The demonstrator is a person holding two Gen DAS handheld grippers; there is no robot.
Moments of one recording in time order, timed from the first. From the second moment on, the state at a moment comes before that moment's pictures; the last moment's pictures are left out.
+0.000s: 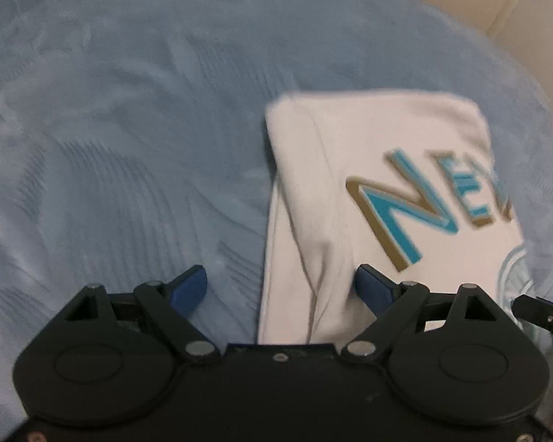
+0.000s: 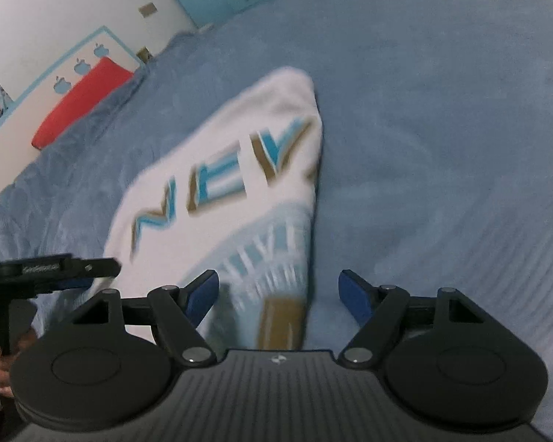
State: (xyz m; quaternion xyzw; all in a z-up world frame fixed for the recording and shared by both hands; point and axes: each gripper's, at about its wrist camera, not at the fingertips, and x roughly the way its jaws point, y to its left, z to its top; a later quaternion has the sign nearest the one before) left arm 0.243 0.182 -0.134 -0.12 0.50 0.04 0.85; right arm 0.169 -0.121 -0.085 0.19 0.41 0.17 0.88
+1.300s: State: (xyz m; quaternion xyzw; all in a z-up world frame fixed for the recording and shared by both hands) left arm 0.189 0.116 -0.090 0.03 0.41 0.01 0.91; right arm 0.128 -0.050 -0.053 0.13 0.33 0.16 0.92
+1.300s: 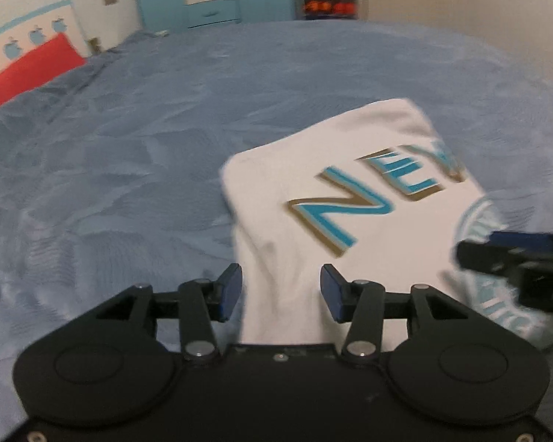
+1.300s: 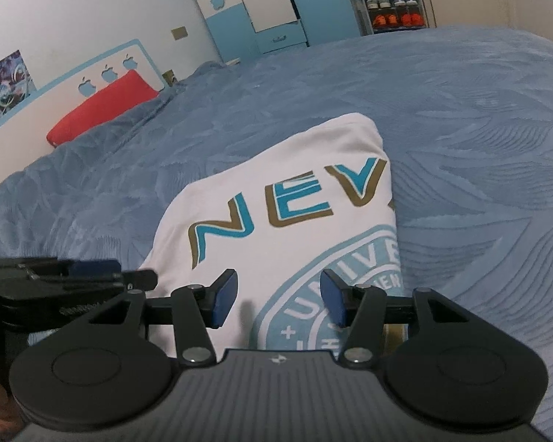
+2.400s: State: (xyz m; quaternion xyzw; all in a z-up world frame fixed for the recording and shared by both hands) left arm 0.219 0.145 -0.143 -0.01 0.44 0.07 0.89; right arm 0.132 -0.048 -0.054 0.14 0.35 0.17 0.91
